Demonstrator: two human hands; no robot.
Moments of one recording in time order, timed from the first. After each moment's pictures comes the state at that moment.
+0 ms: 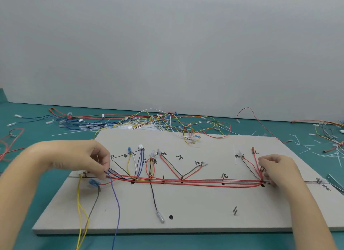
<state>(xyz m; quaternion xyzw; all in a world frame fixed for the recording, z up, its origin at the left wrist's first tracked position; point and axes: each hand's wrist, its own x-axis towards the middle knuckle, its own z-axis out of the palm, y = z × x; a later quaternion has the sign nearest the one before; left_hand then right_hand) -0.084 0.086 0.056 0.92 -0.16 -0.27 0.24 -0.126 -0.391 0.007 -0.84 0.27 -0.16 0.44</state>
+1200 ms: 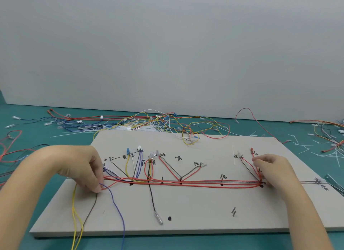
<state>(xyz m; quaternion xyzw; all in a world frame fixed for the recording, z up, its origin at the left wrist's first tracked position) -0.092 0.071 0.059 0.92 -0.05 -0.33 0.21 -0.124 -0.386 0.007 -0.86 0.24 -0.15 0.43</state>
